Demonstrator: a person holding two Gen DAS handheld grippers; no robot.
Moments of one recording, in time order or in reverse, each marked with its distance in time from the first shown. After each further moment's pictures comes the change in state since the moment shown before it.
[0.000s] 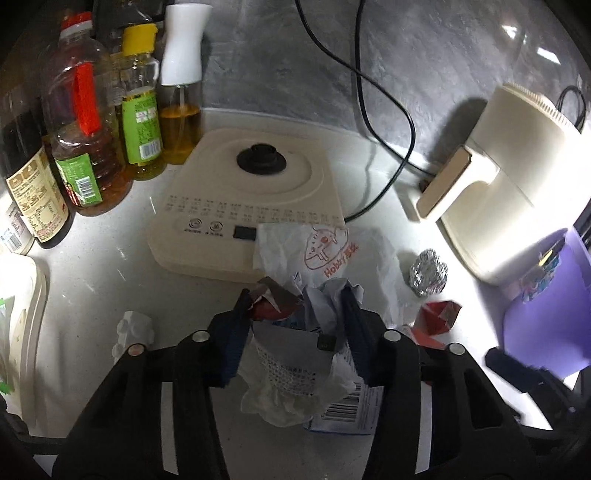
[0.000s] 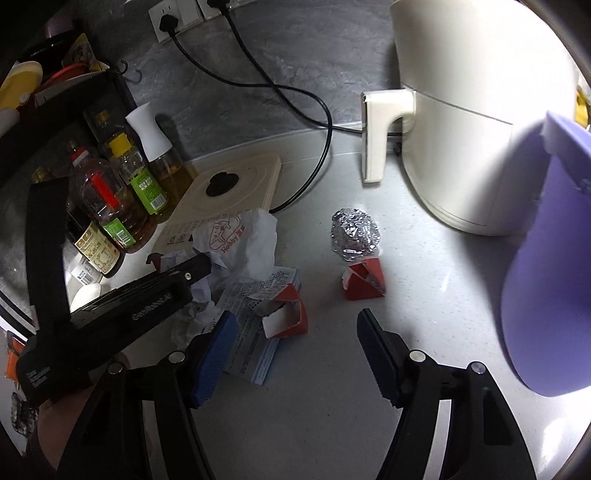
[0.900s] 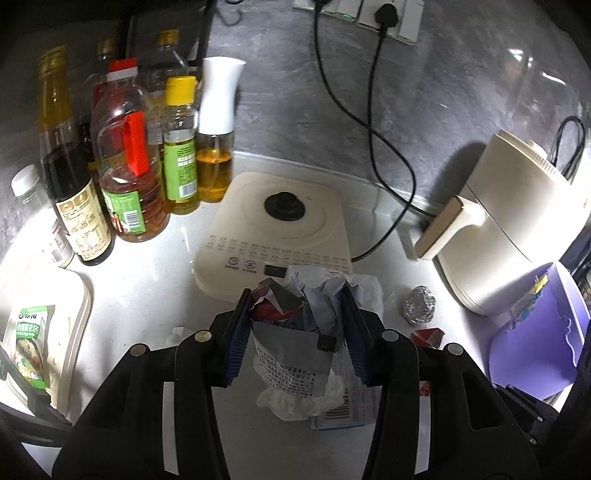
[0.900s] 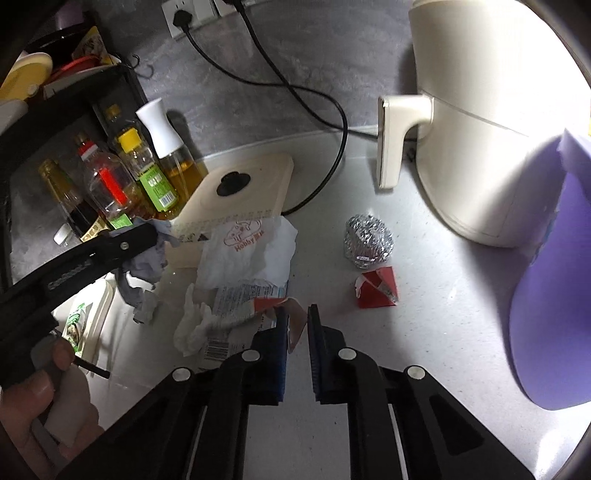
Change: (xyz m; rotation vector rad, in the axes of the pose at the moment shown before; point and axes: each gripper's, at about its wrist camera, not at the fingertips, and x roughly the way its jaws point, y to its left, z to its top) left arm -0.050 0.006 0.014 -0.029 -0.098 0.046; right arm -0.006 0.008 0.001 -0.044 -0.030 0.017
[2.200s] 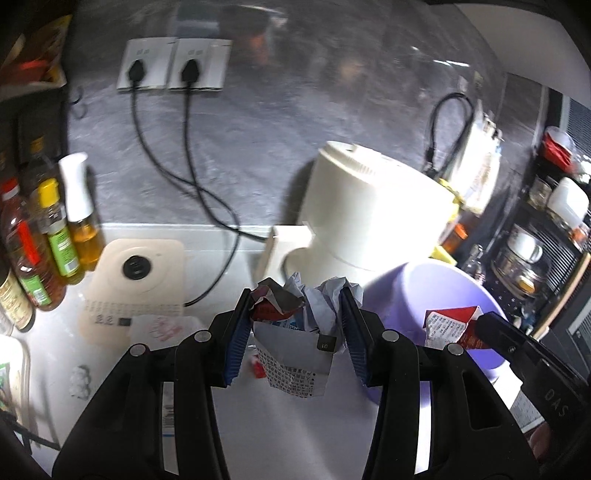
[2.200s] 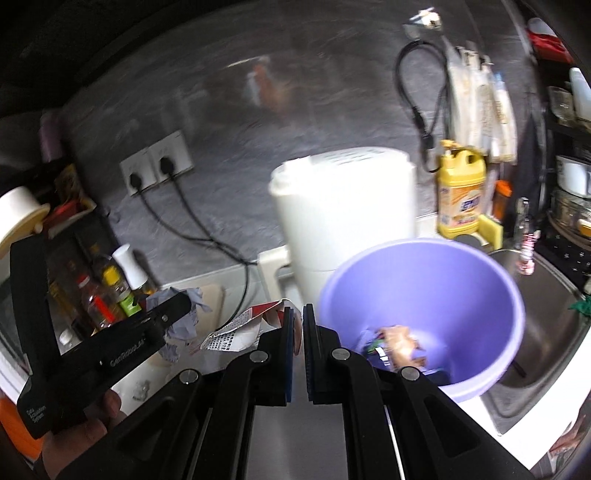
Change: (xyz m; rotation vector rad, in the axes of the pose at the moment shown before) left arm -0.067 -0.150 0.008 0.218 -0.113 -0.308; right arm -0.185 -0.085 0.016 0.175 -0.388 -0.194
